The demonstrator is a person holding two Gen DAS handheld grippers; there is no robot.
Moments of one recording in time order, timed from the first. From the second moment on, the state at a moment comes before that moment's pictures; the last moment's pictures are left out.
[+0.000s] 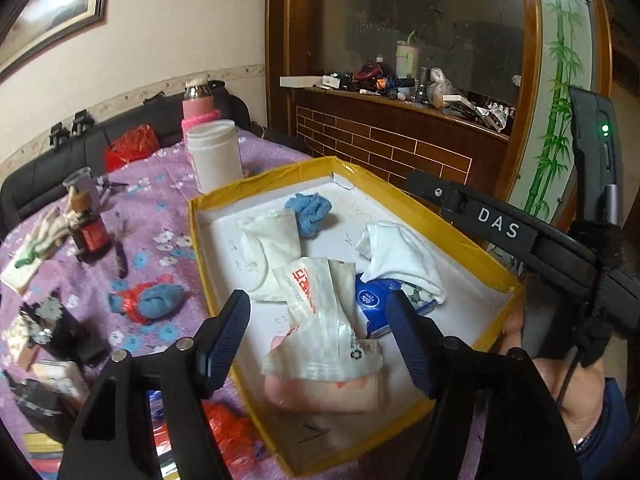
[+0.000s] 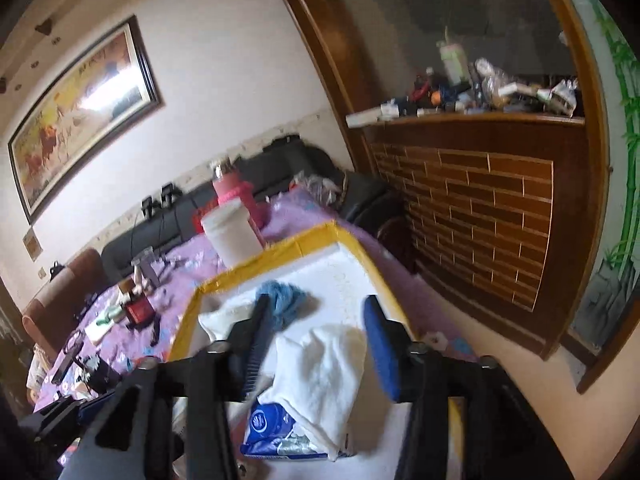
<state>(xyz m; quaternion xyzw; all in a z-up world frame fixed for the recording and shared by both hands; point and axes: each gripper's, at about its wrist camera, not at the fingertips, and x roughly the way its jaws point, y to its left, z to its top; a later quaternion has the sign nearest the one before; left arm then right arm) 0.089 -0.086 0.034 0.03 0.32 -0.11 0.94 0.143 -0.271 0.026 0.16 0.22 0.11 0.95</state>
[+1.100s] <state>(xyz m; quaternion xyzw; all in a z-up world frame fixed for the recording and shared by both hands) -0.036 0.097 0.044 -0.03 0.32 0.00 0.95 0.056 -0.120 0.025 0.07 0.33 0.31 0.89</state>
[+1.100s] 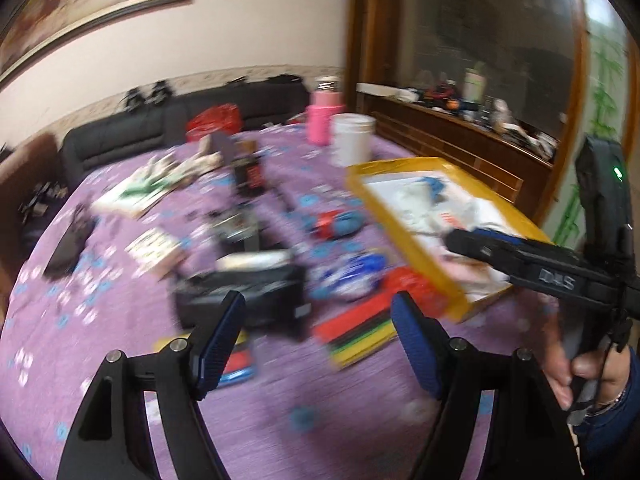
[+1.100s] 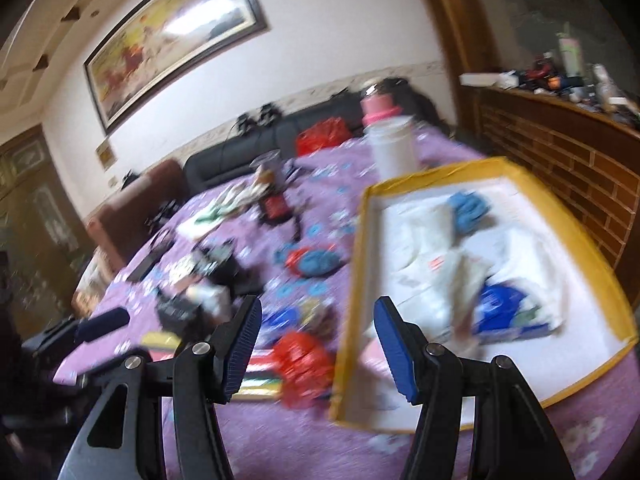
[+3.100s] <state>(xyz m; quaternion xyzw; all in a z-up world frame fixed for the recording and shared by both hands) -0.055 0.238 -0.016 -0.21 0.36 0.07 0.91 0.030 0.003 -0.016 -0.13 0.42 0.47 0.77</state>
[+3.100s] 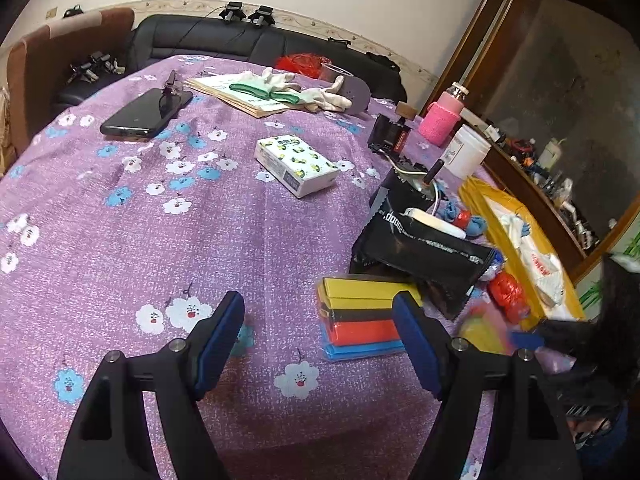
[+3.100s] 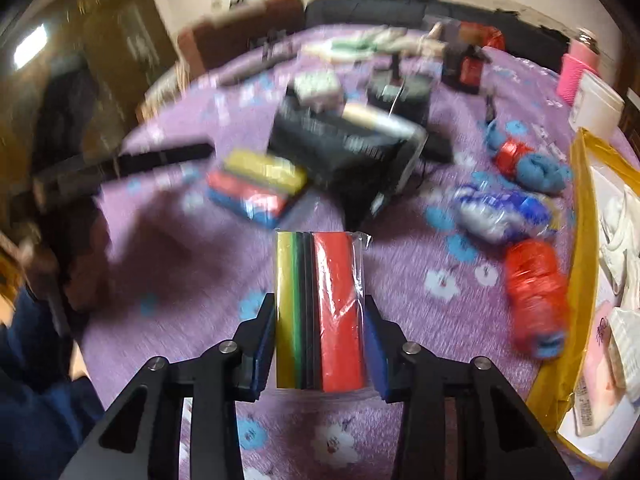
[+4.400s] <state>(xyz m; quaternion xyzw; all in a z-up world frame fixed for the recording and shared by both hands) -0.027 0.157 -0.008 -0.10 0.41 0.11 0.90 0.063 -0.045 -0.018 0.08 0.37 0.49 0.78</state>
